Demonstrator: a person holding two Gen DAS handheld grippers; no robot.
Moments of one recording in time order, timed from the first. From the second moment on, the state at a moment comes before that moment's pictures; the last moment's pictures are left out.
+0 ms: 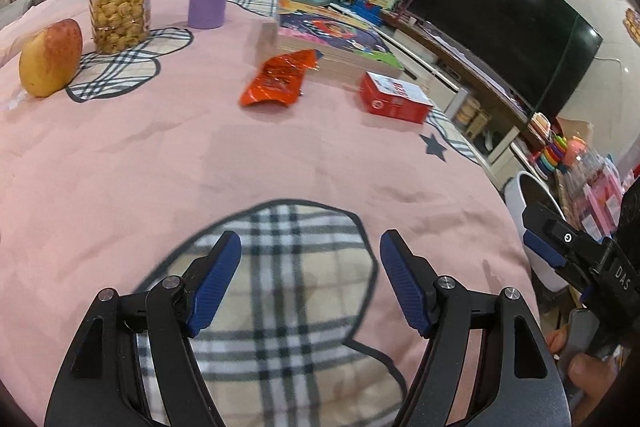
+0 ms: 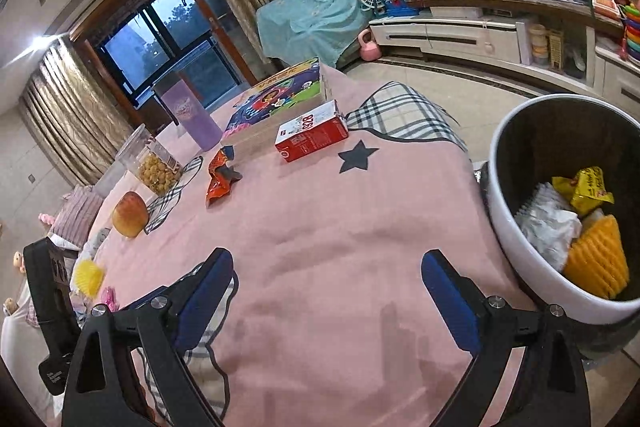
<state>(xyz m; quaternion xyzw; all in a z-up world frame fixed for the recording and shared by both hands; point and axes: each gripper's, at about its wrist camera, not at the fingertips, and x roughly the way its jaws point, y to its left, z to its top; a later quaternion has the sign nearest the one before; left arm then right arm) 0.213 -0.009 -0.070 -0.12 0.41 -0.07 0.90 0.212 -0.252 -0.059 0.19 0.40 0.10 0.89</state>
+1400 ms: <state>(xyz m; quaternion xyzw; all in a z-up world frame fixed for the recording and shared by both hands) 0.355 0.008 -0.080 -0.08 0.43 -0.06 0.90 0.359 -0.202 -0.096 0.11 0.43 0.11 0.89</state>
